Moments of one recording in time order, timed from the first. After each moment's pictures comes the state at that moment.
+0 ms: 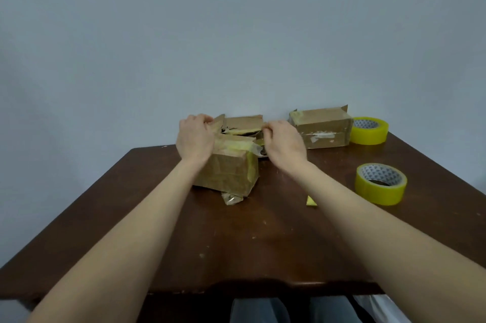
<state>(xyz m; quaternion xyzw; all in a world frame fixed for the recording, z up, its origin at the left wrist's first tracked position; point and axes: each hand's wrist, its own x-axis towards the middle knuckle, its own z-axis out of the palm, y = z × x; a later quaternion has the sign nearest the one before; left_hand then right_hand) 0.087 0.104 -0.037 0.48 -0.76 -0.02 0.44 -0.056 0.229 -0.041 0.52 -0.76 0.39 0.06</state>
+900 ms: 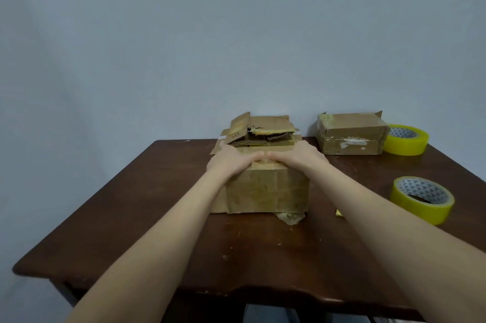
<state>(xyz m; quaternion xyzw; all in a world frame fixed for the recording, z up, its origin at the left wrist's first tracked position) 0.097 0.106 -0.063 0.58 -0.78 -0.19 0.13 -0.048 0.196 -0.047 0.42 -0.85 0.25 -0.18</state>
